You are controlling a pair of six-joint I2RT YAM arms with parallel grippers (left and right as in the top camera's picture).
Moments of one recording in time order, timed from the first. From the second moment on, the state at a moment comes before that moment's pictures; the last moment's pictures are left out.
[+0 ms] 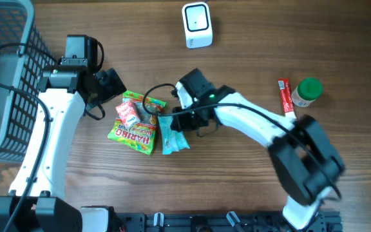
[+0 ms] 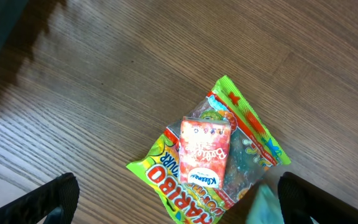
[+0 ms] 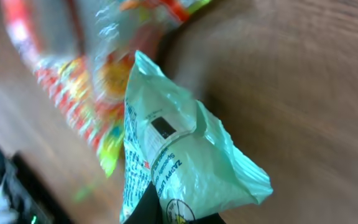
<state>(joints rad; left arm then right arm) -0.04 1.51 1.34 -1.09 -0.11 -0.58 0.66 1.88 1.22 -0.55 -0.50 0.39</state>
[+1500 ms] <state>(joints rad) -0.04 1.51 1.34 -1.09 -0.11 -0.58 0.32 1.19 1.22 -0.90 -0.77 0.39</state>
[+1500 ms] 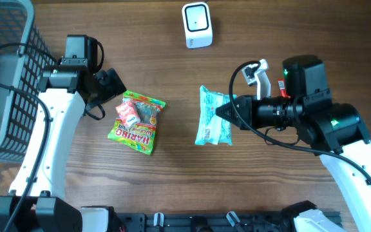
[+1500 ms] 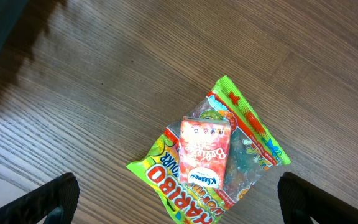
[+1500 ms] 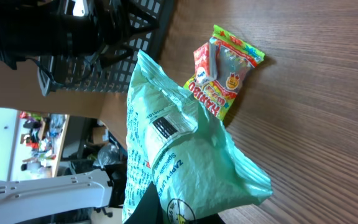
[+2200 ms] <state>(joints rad) -0.04 1.51 1.34 -1.09 -0.11 -0.58 0.32 1.19 1.14 -0.95 -0.11 0.36</state>
